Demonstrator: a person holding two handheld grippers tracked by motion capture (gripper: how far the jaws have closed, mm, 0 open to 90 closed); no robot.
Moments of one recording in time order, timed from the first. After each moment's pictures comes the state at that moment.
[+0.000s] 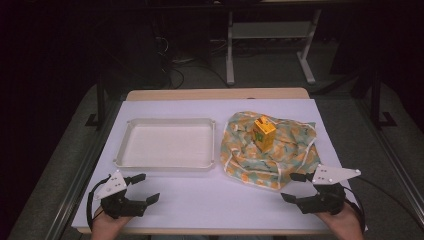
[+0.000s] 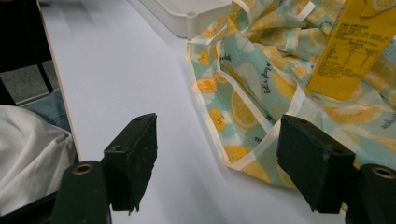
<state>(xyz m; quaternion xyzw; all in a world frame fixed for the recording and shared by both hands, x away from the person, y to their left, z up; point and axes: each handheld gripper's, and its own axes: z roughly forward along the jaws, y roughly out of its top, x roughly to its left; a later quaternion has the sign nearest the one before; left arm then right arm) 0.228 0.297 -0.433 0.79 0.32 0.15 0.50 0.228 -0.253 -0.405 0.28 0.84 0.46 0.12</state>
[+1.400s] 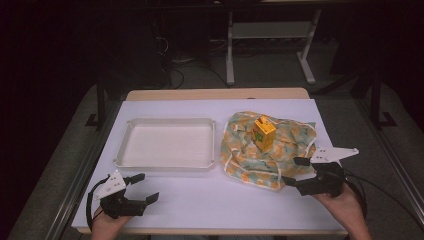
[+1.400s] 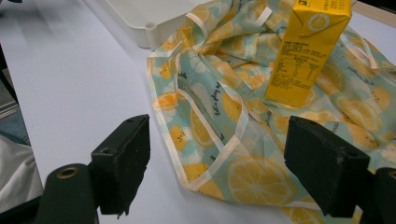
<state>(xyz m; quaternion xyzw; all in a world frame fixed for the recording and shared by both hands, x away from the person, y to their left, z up) 0.227 0.299 -0.433 0.79 0.32 0.16 0.50 0.260 -0.252 -0.380 0.32 0.84 0.43 0.13</state>
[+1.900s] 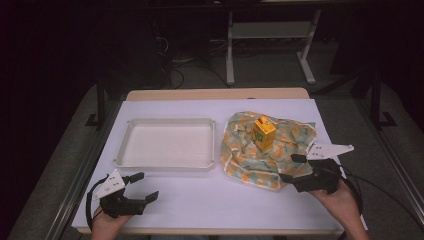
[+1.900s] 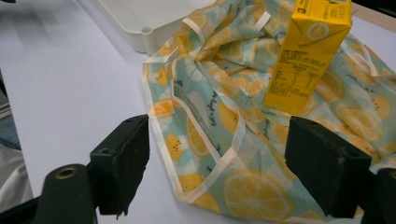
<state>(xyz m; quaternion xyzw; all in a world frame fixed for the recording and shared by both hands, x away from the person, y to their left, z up) 0.228 0.300 -0.432 0.78 0.33 0.17 0.50 0.269 -0.246 -0.378 0.32 0.84 0.42 0.13</state>
